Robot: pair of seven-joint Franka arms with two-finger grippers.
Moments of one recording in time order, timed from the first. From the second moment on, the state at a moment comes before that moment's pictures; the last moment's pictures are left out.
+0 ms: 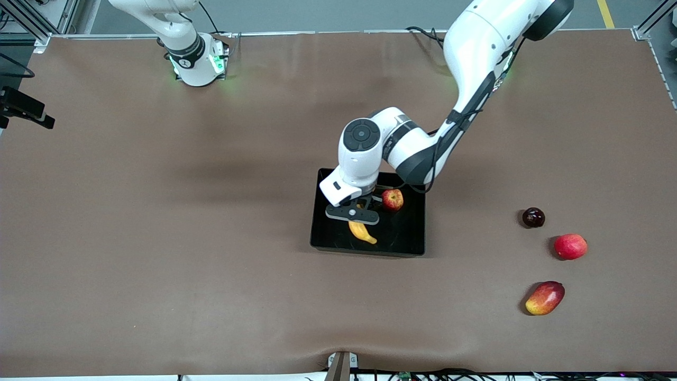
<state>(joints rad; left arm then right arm) -0.46 0.77 -0.36 -1.36 0.37 2.17 -0.72 -0.04 0.00 -0.09 -1.46 0.06 1.39 -0.07</state>
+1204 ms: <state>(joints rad) -0.48 0.91 -0.35 -1.35 0.37 2.31 -0.79 -0.02 0.00 -0.07 -1.46 0.04 1.39 -0.07</state>
